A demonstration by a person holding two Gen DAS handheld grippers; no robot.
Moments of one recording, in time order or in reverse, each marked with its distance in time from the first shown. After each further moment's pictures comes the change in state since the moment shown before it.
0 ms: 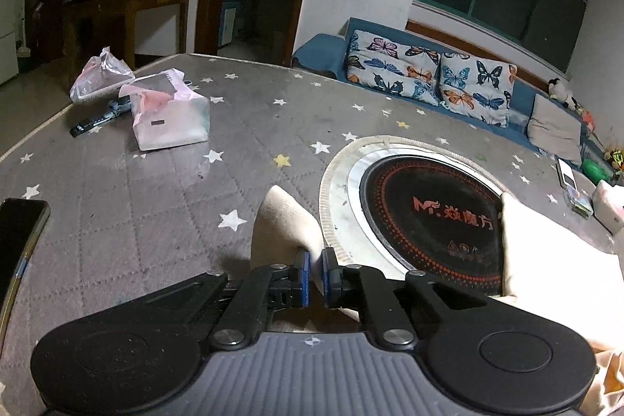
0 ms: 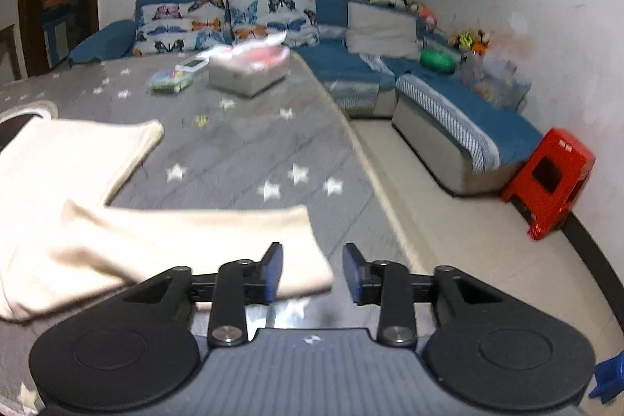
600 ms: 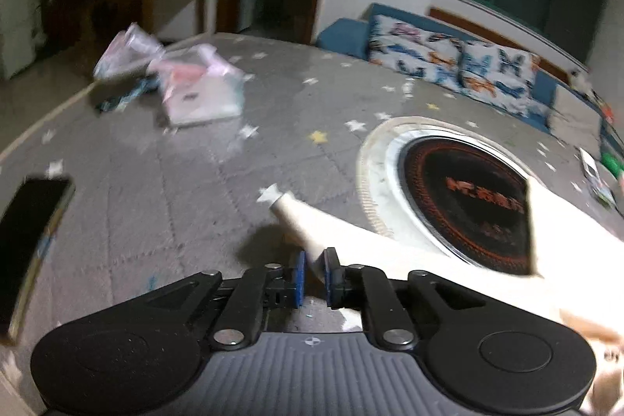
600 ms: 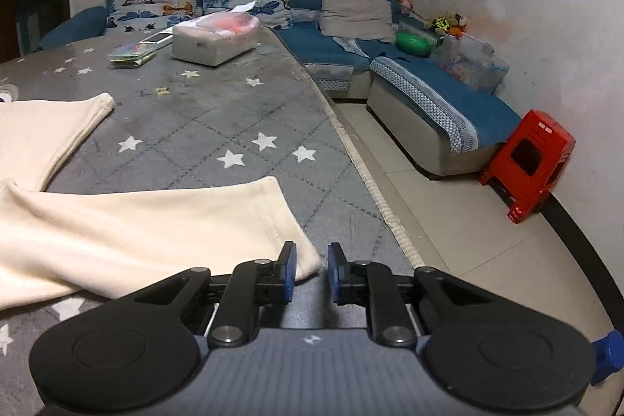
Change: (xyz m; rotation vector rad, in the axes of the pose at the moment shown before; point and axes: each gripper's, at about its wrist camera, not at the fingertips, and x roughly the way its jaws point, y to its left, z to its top) left arm -0.005 0.017 -0.009 0.023 0.037 0.037; right arm 0.025 -0.003 -0.012 0.011 0.020 -0.083
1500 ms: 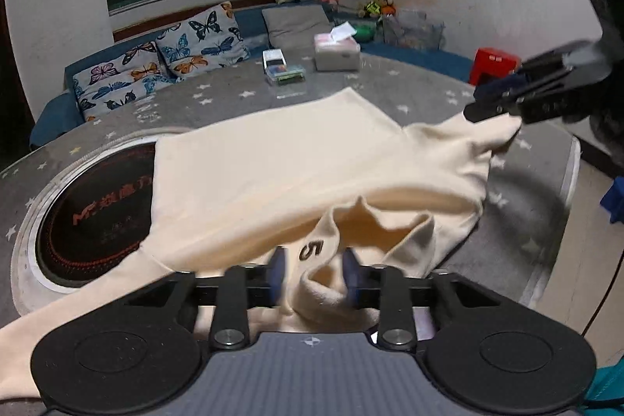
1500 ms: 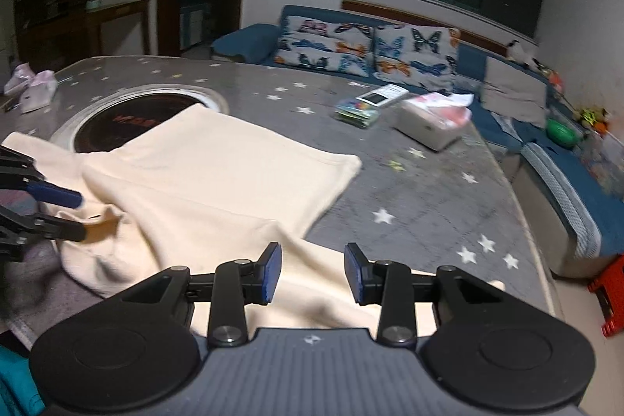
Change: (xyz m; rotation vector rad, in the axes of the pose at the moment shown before) left arm -0.036 -0.206 -0.083 0.716 0.011 -0.567; right arm -0.083 0.114 0.022 -0.296 -0.138 0.429
